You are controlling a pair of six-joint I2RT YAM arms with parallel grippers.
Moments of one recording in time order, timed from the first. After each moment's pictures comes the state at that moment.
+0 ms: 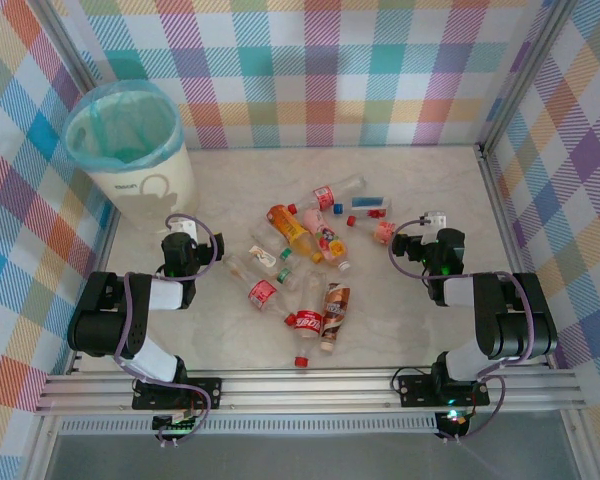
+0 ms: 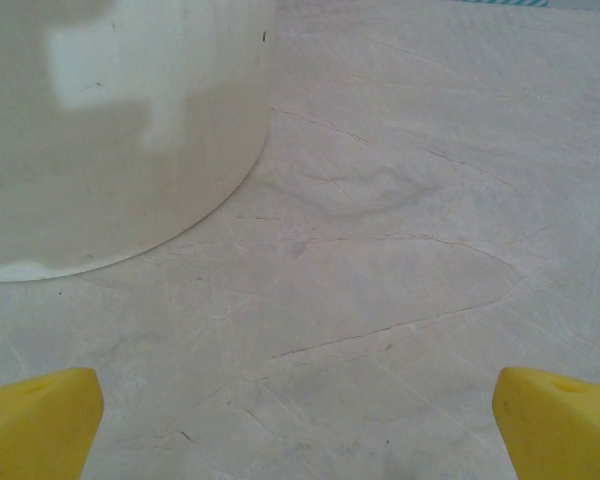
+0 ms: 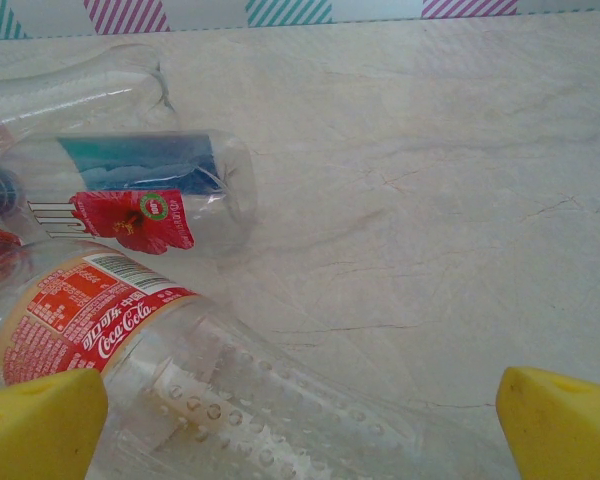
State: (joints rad) left arm -0.06 1.56 0.41 0.70 -0.13 -0.10; right arm 0.01 1.52 0.40 0.72 -0.13 0.03
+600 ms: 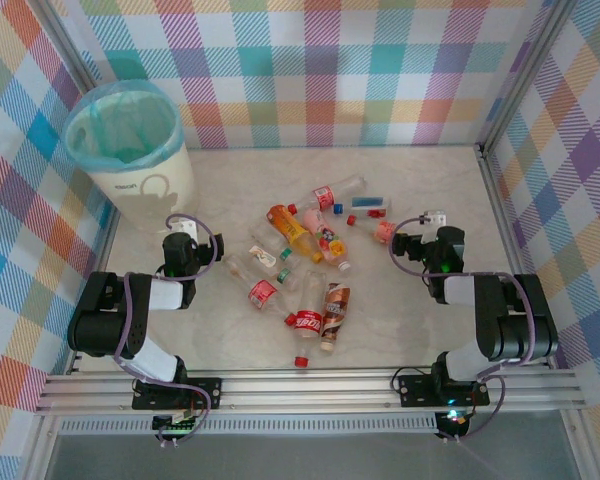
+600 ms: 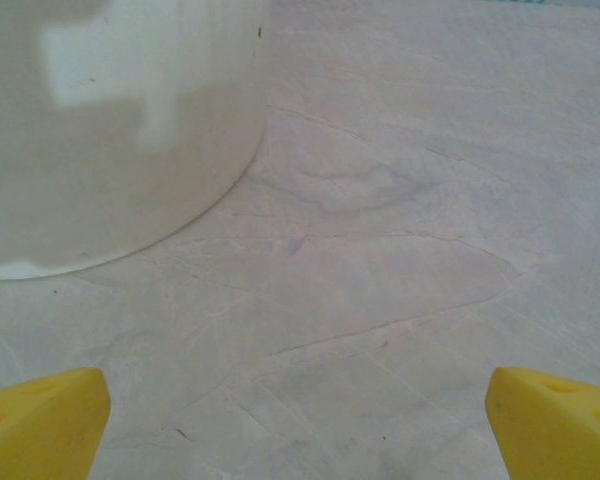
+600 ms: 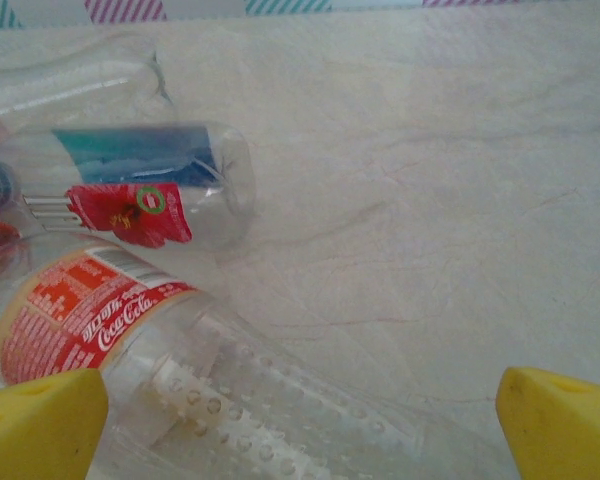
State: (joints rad) left arm -0.06 1.56 0.41 0.68 -0.11 -0.10; right arm 0.01 1.49 0.44 0.60 -0.13 0.03
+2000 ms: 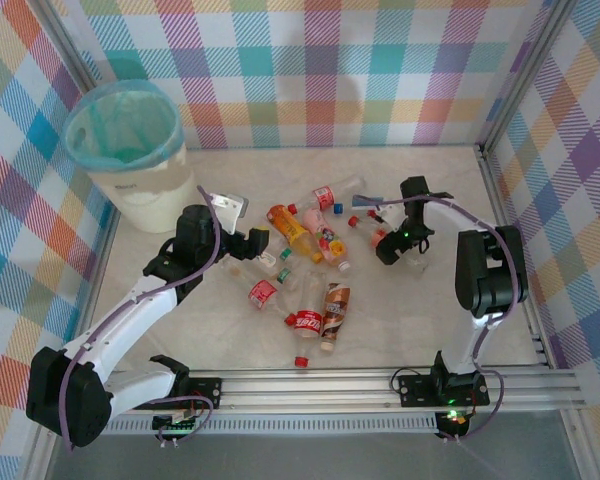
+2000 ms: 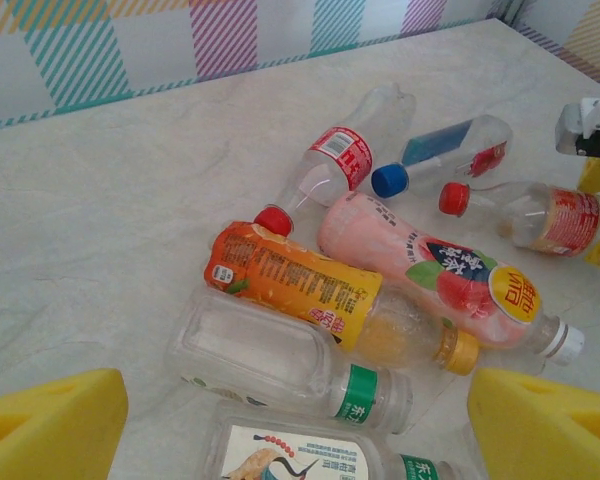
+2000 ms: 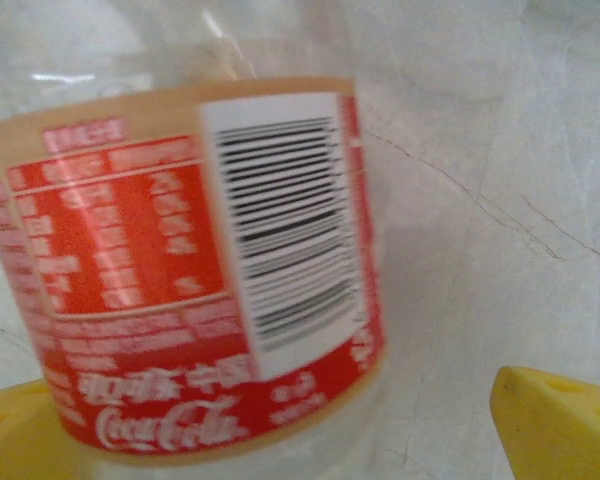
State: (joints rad) left arm -0.42 1.11 0.78 -0.13 0.12 -0.03; right arm 0.15 1.84 1.23 -0.74 -0.09 -0.58
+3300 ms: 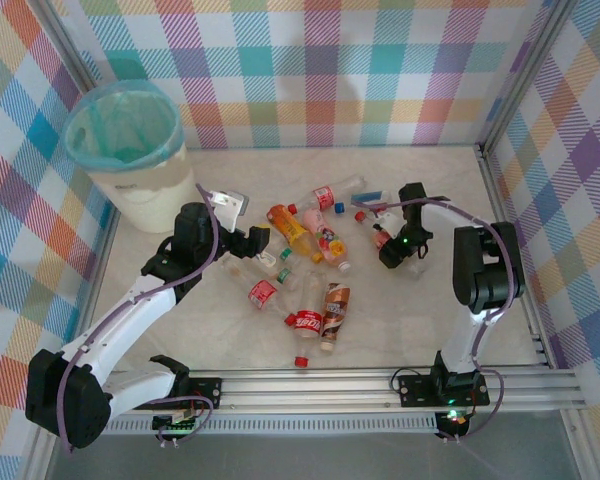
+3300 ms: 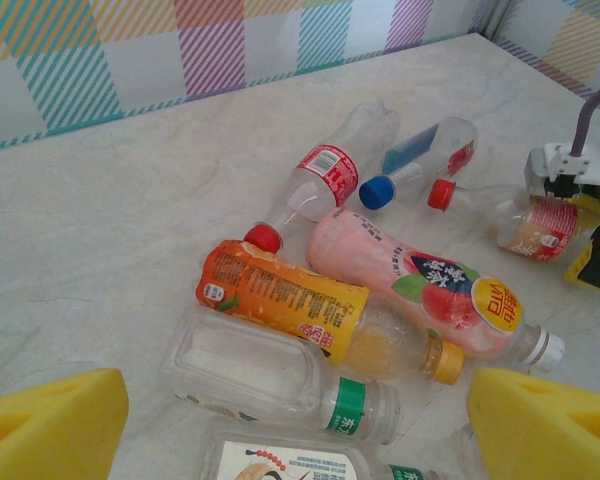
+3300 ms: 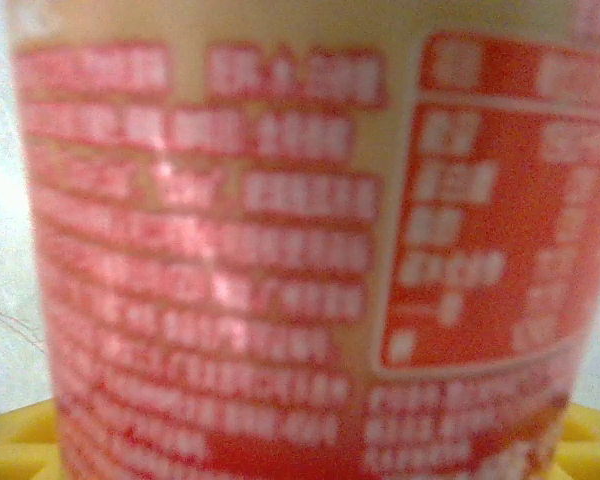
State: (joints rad) left arm -0.42 1.10 0.81 -0.14 0.14 -0.03; right arm 0.15 1.87 1.20 -0.75 -0.12 -0.60
